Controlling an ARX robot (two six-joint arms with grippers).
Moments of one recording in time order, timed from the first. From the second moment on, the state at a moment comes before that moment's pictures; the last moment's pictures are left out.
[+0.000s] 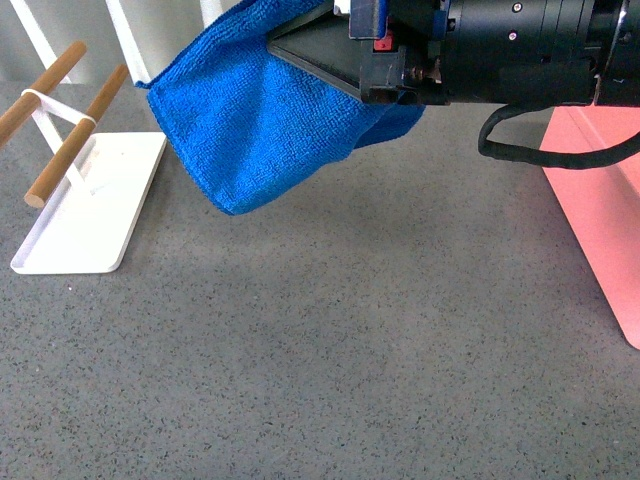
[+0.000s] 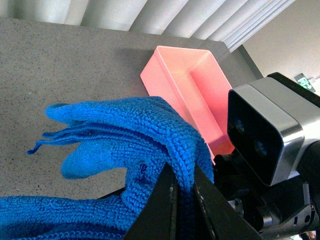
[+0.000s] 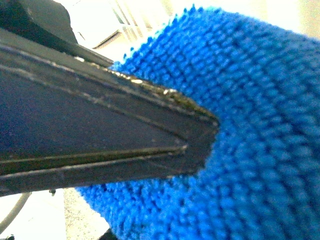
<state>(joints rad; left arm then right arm) -0.37 1.55 0.98 0.20 0.47 -0.39 0.38 1.85 0.86 0.76 -0.76 0.26</state>
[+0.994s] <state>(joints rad) -0.34 1.39 0.58 0.82 -0.31 -0.06 0.36 1.78 0.82 0.70 -0.75 0.22</state>
